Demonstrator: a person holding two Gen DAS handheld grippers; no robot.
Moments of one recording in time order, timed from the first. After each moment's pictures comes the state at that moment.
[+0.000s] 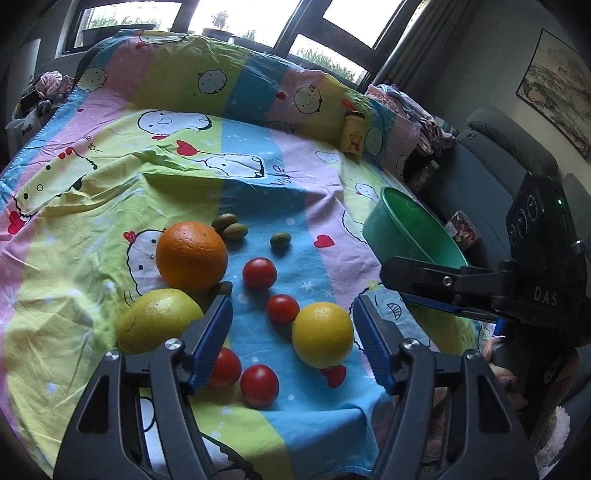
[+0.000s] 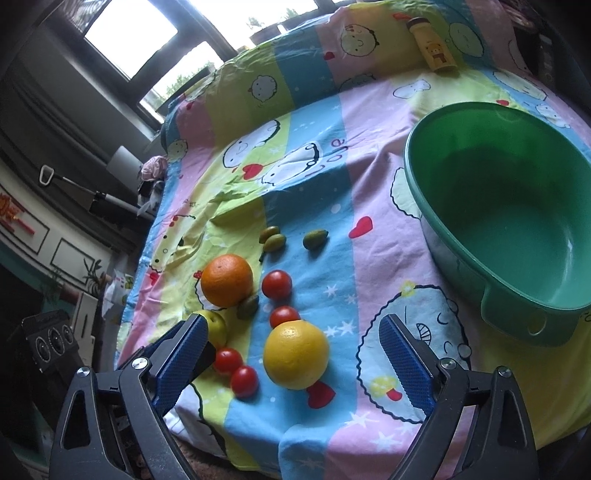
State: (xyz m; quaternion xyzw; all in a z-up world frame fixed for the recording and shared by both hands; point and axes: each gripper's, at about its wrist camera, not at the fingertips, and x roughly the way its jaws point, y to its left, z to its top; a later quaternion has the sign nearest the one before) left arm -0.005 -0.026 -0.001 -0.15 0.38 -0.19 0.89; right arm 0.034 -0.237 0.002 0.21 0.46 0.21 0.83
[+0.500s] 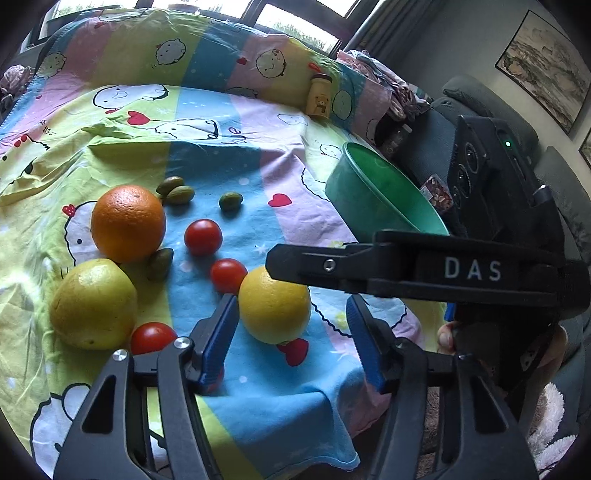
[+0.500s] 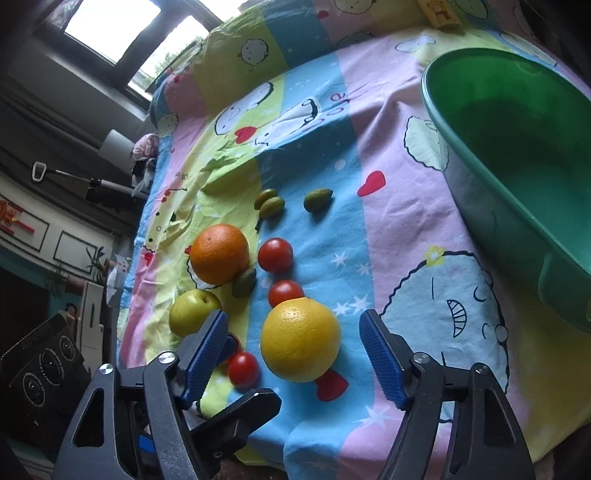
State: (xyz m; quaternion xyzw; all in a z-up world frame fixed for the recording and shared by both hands) left arm -0.003 -0.059 -0.018 -0.13 0.42 -0.25 0.86; right arm 0.049 -0.218 -0.028 0.22 0.52 0.23 0.79
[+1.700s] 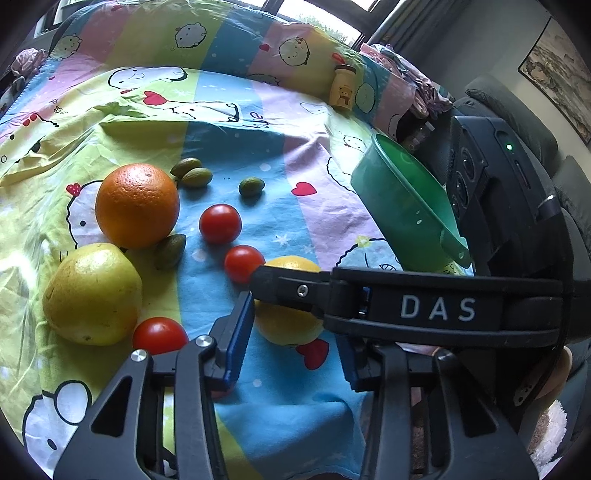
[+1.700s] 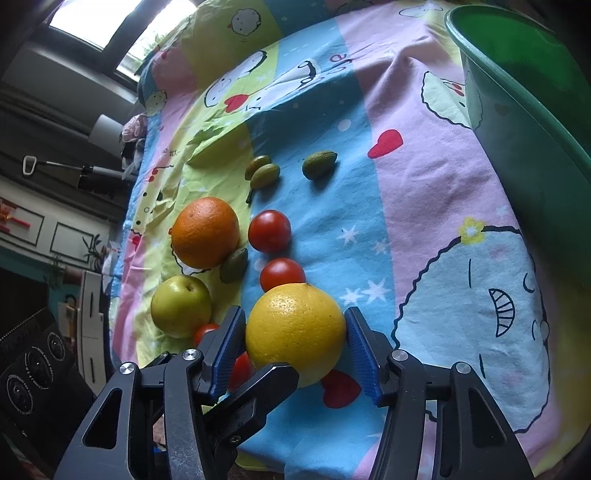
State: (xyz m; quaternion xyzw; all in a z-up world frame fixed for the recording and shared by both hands) left arm 0.009 -0.058 -0.033 -0.14 0.44 -0.21 0.86; right arm 0.061 -0.198 -0.052 0.22 0.56 0.23 0.77
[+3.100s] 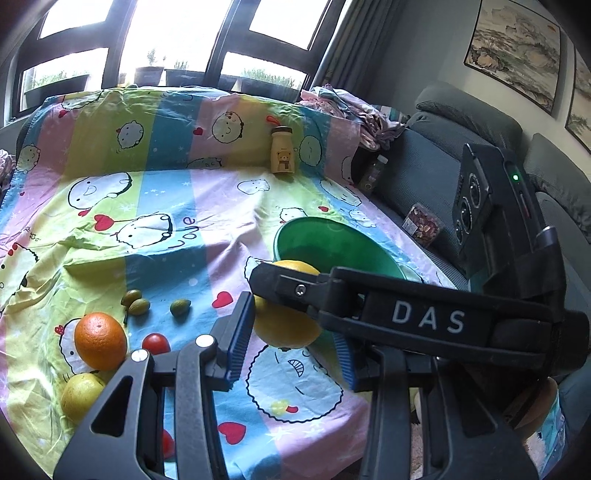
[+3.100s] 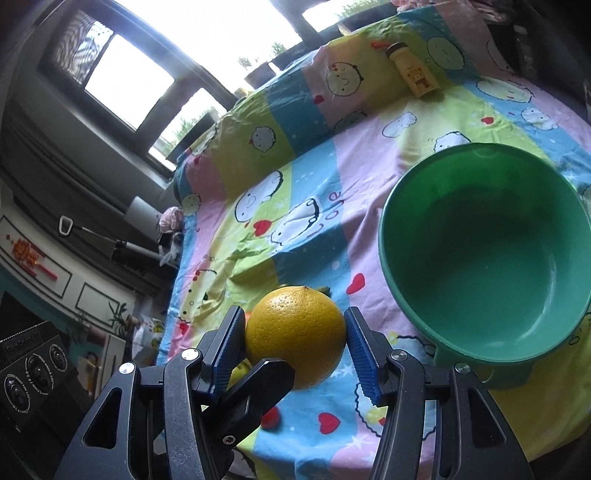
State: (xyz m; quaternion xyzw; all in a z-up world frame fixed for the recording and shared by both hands) left arm 0.018 -0.130 0.067 -0.08 0.33 -0.24 0.91; right arm 0.045 -0.285 0.037 0.29 0.41 0.22 0.84
